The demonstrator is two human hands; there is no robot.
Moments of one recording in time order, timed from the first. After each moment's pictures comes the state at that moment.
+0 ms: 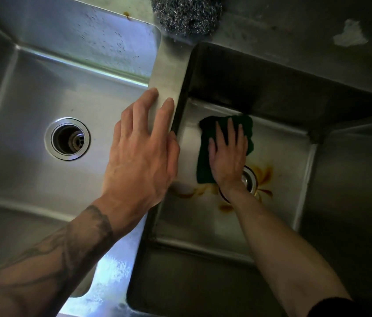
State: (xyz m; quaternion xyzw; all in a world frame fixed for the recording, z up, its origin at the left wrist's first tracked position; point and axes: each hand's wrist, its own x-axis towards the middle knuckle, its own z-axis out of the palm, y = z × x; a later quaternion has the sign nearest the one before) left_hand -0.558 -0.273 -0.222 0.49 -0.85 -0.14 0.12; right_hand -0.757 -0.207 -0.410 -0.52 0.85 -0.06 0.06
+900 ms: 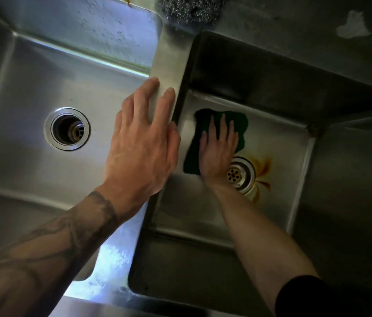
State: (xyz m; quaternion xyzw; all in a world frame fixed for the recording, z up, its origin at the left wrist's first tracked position) left_hand -0.560 -0.274 -0.219 0.48 -0.85 -0.16 0.12; right_hand -0.721 -0.214 -0.405 -0.47 0.88 -0.10 0.06
